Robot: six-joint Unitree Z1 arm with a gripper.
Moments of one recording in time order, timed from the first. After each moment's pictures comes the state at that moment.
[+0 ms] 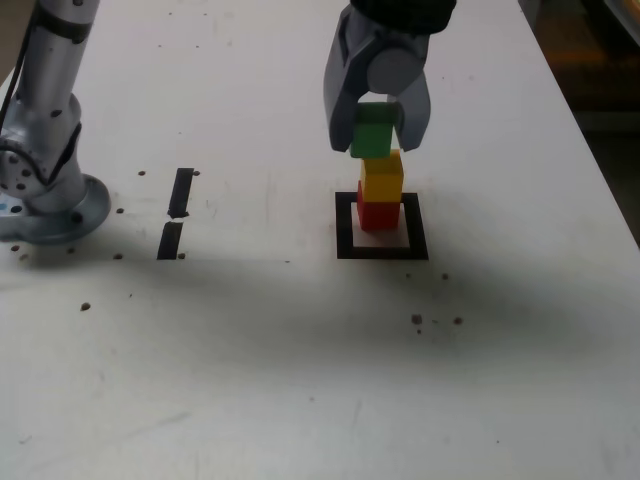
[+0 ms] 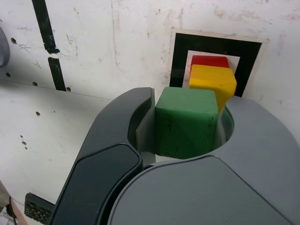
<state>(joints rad) -0.05 2.06 -1.87 1.62 -0.01 -0.10</state>
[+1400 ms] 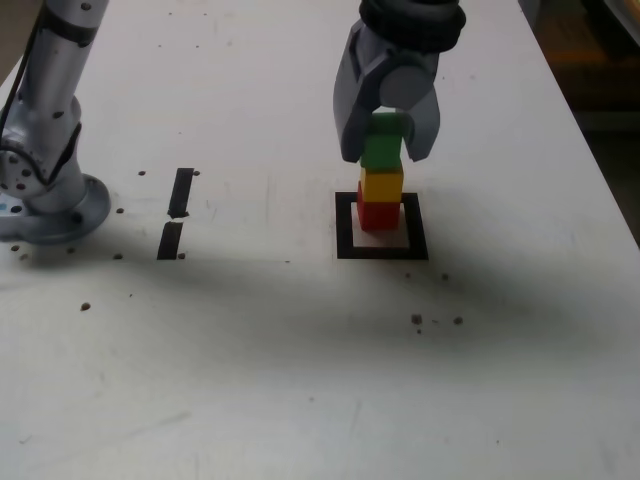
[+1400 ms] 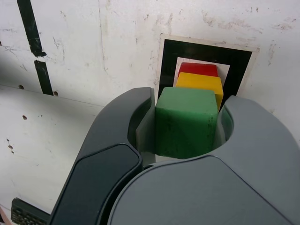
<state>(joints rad) -0.04 2.10 -1.87 1.58 0.01 -0.13</state>
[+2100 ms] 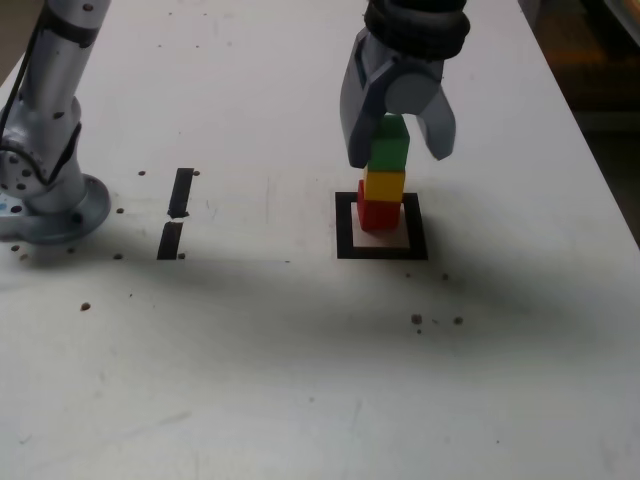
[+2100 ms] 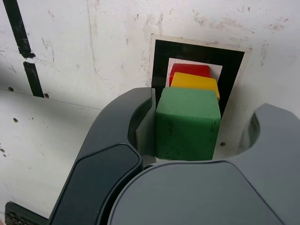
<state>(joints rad) -0.04 2.11 -1.86 1.54 0.00 -0.13</state>
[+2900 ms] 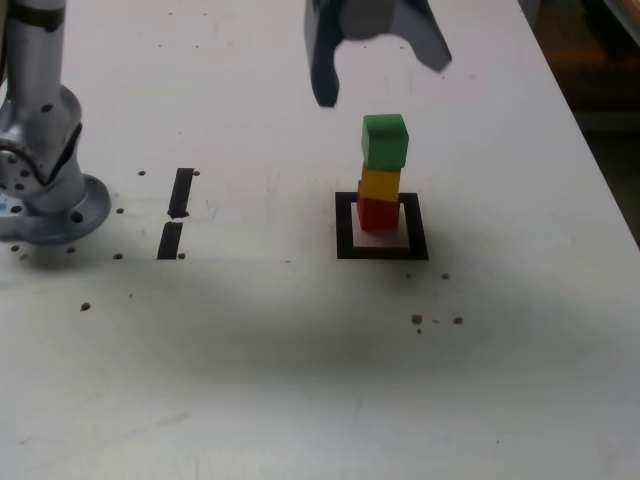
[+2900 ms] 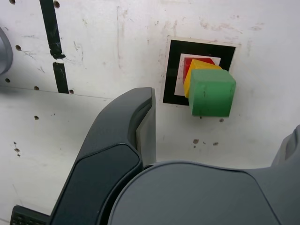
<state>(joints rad) -0.07 1.86 -1.84 1.62 0.05 -0.15</state>
